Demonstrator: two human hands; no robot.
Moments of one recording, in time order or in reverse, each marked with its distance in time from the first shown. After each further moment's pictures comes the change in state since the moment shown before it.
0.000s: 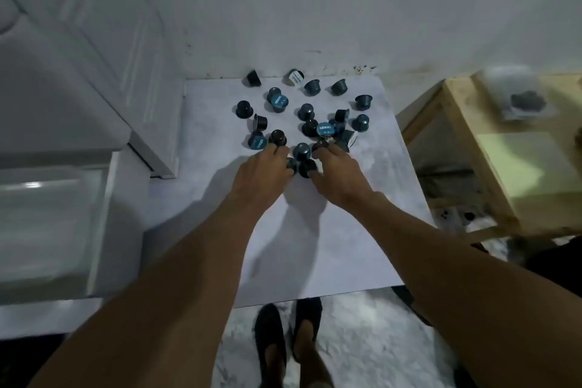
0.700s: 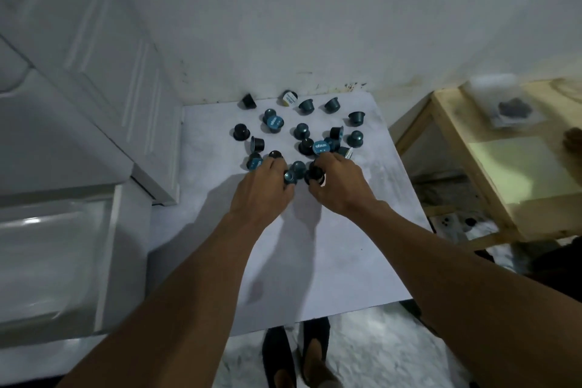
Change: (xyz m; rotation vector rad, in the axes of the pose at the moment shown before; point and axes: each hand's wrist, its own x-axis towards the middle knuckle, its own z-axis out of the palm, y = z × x) left_hand 0.004 0.000 -0.011 -0.118 0.088 0.041; right_hand 0.001 -0.007 -0.023 0.073 0.100 0.038
